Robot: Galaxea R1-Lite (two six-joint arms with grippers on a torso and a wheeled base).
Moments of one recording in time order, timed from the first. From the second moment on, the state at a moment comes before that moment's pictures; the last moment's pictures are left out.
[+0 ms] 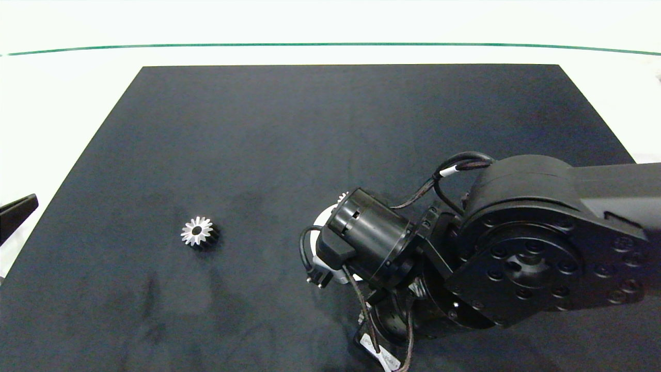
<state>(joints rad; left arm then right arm) 0.28 0.84 -0.64 -0.15 -0.12 0.13 1.00 1.97 -1.62 0.86 -0.29 -0.02</state>
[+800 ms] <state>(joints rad) 0.28 0.84 -0.64 -0.15 -0.12 0.13 0.98 1.98 -1.59 0.86 -0.32 0.00</state>
